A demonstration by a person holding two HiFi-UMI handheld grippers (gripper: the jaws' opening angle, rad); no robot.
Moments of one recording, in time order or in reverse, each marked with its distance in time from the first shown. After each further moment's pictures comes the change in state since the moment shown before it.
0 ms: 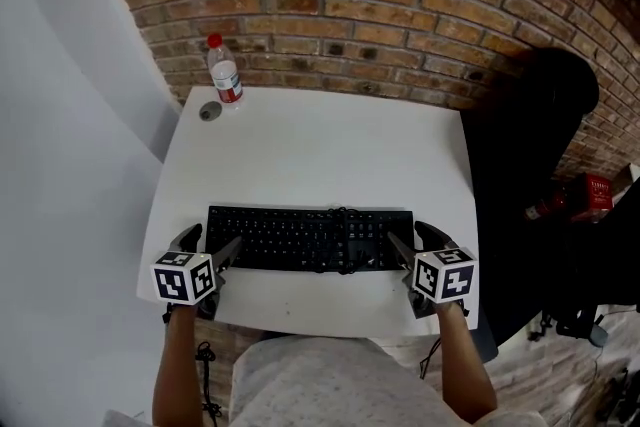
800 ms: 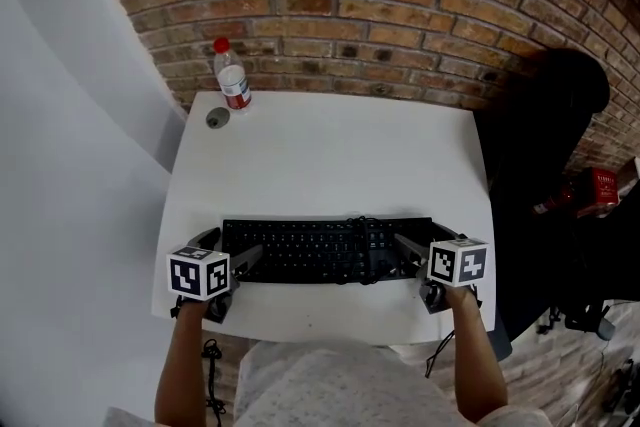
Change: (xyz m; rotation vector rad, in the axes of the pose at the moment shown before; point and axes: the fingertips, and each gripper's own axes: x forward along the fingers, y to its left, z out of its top) left arm 0.032 0.009 -0.001 0.013 0.161 -0.124; right arm 0.040 -0.003 -0.008 0.153 0.120 0.027
